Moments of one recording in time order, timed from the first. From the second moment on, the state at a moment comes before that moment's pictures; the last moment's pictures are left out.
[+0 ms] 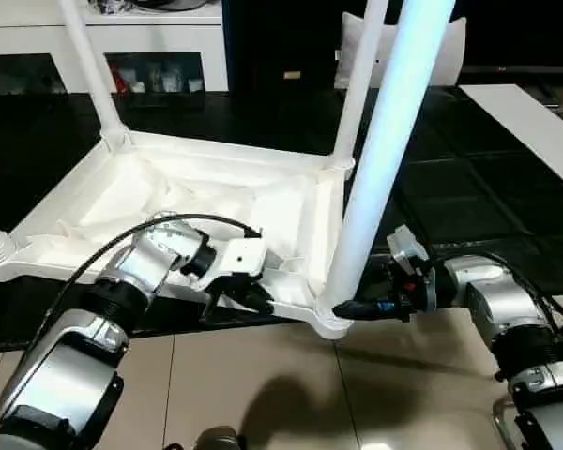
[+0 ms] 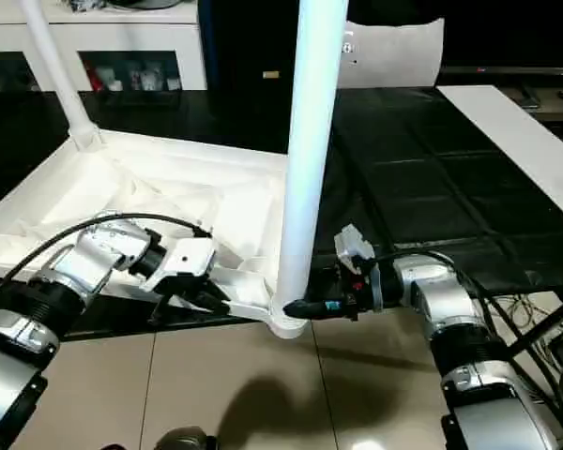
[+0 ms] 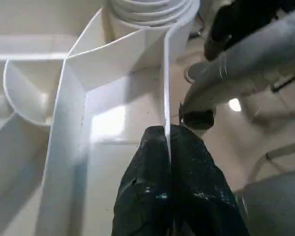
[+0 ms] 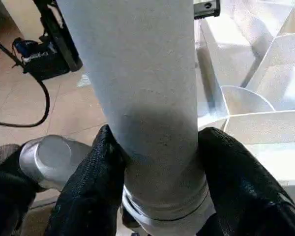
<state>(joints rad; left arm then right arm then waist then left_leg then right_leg) -0.76 0.39 -0.39 0.79 0.09 -0.13 -1.49 -0.55 -0.41 0.14 0.73 0.25 0.02 1.55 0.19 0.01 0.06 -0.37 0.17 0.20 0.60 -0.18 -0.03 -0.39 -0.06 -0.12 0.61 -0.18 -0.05</state>
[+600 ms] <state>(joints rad) -0.80 0.19 -0.23 0.81 0.12 0.26 -0.89 -0.71 -0.15 -0.03 0.79 0.15 0.22 0.56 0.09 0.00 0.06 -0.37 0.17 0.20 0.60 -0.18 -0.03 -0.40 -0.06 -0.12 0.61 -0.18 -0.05</state>
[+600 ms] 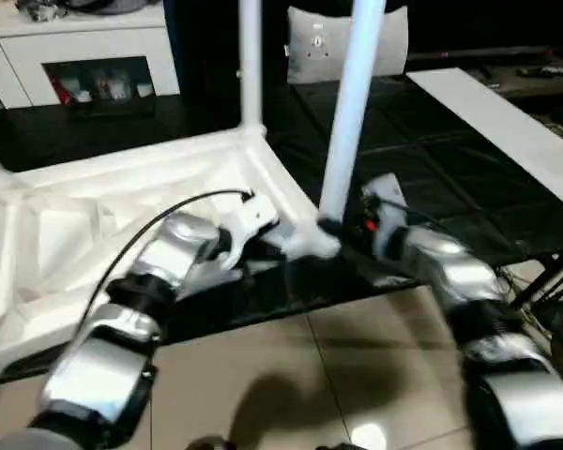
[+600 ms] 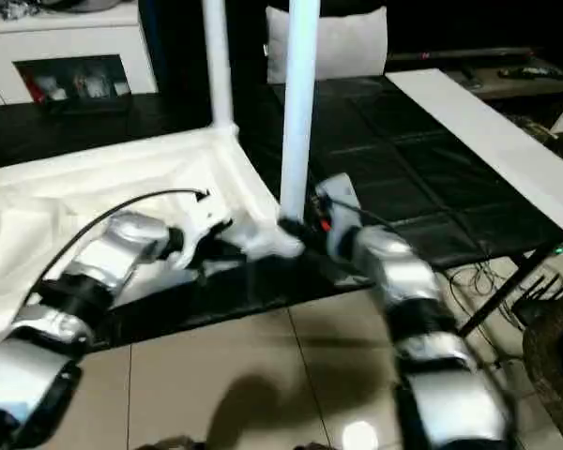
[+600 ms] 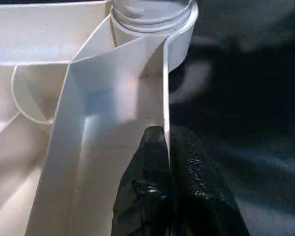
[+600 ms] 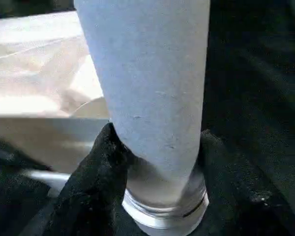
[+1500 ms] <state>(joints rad) -0.77 0.36 -0.34 0.82 0.13 -0.07 -1.24 -0.59 -0.45 0.09 0.61 0.19 0.08 1.21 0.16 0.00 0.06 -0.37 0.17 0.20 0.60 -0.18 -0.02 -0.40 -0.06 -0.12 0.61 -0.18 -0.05</state>
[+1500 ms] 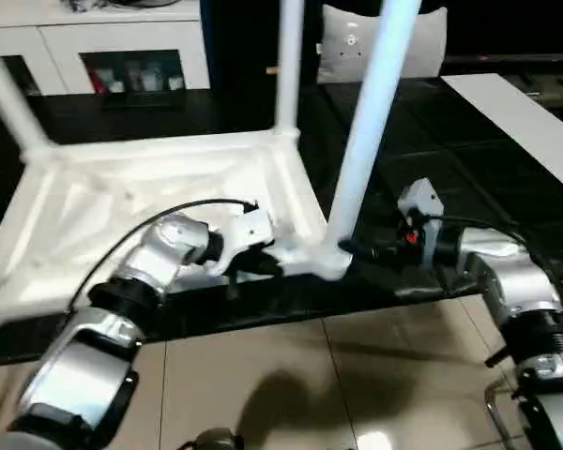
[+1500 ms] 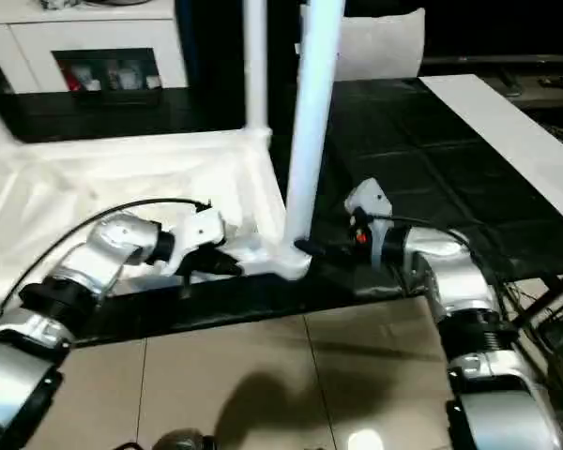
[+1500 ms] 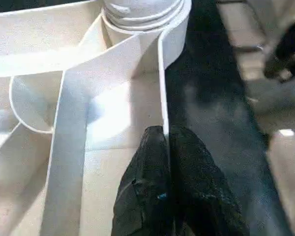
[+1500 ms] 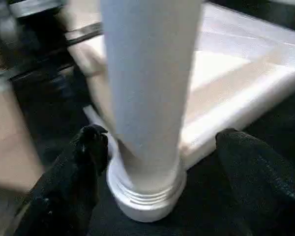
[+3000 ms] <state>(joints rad) -0.77 0.23 -0.23 0.76 0.12 0.28 -0.96 -0.73 -0.19 -0.02 0.82 0.20 0.21 0.68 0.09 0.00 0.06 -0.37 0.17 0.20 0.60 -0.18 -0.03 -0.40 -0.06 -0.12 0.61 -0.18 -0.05</state>
